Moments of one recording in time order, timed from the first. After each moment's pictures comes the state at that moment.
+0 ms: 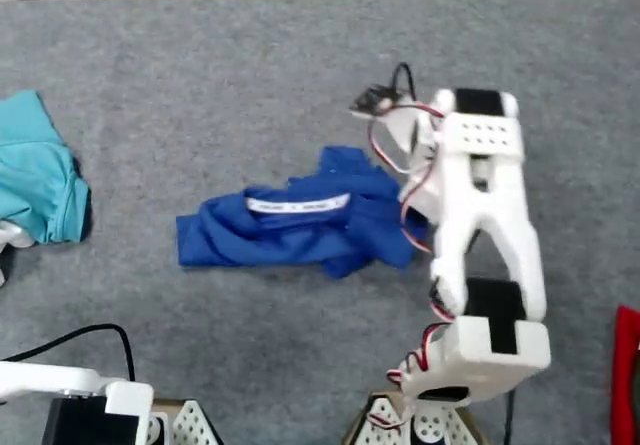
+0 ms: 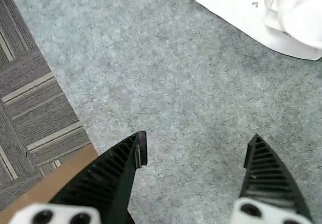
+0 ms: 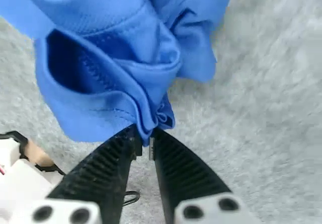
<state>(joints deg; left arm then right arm) -91.1 -28.7 29.1 75.6 -32.2 2.5 5.4 7.3 91.7 44.8</state>
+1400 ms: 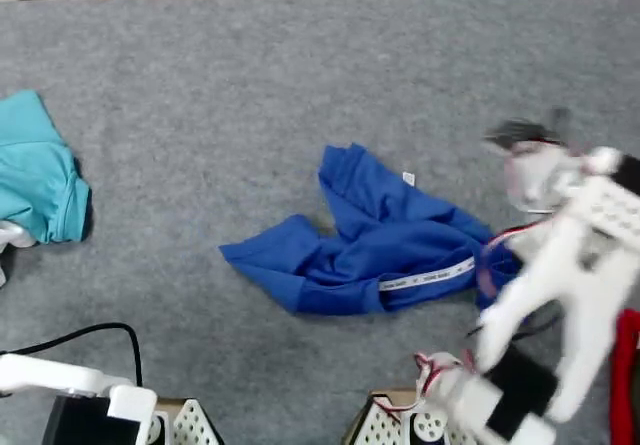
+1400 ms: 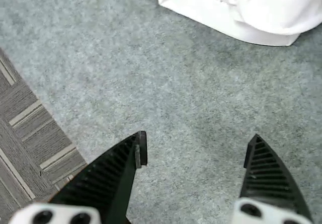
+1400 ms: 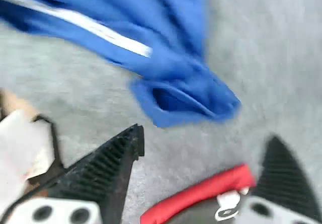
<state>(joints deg) -85.4 -28.8 29.6 75.6 -35.4 25.7 -17.3 15.8 98.1 58.6</state>
